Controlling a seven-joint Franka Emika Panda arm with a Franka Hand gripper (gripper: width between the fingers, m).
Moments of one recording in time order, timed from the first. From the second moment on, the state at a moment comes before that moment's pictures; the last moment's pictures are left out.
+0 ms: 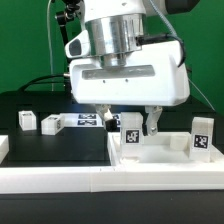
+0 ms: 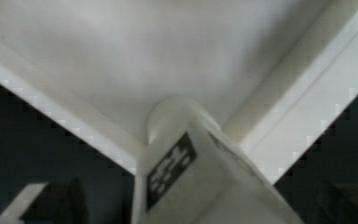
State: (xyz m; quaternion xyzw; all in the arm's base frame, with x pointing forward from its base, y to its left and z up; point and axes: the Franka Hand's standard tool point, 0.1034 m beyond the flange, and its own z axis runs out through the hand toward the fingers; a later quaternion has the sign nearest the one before) arm 0.622 0.005 0.072 -0.93 0.36 -0.02 0.07
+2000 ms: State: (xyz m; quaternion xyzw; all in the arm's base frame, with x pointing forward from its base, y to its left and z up) arm 0.624 0.005 0.076 -0.99 0.12 -0.03 0.04
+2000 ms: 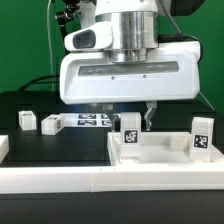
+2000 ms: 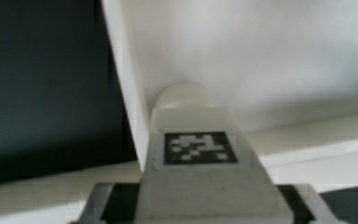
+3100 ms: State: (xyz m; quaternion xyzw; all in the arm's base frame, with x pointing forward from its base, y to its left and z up) arm 0.623 0.003 0.074 -0.83 0.56 -0.01 0.07
